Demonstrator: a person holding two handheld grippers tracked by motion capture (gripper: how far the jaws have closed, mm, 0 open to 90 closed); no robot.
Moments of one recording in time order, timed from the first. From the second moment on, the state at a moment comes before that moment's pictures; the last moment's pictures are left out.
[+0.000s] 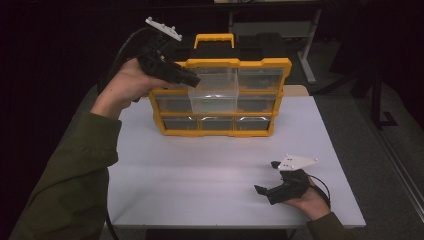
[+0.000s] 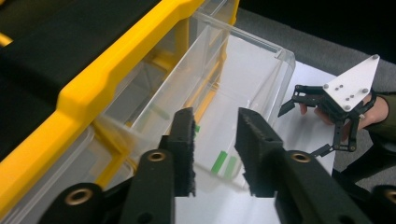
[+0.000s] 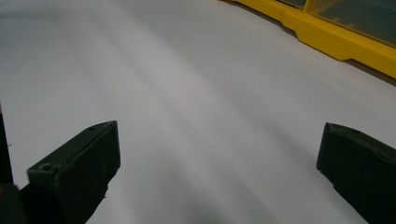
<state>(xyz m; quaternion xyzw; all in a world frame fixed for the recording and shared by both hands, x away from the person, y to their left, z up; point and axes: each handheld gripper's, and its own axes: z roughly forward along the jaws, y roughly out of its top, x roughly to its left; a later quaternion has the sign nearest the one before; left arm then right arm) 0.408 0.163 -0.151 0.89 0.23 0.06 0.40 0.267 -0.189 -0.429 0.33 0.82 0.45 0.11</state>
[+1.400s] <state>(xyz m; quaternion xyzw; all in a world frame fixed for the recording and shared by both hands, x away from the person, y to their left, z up) 0.348 0.220 -0.282 0.87 0.24 0.10 0.43 0.267 -0.188 -0.429 0.32 0.82 0.45 0.11</state>
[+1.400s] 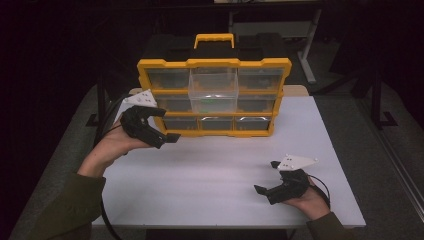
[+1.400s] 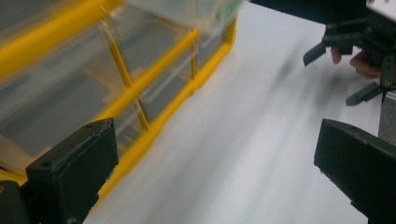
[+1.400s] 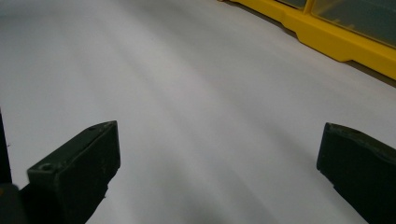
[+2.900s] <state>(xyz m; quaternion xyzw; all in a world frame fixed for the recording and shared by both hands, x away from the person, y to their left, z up) 0.284 0.246 -0.436 0.85 0.26 0.10 0.45 0.267 -0.188 -0.430 0.33 0.83 0.45 0.11</state>
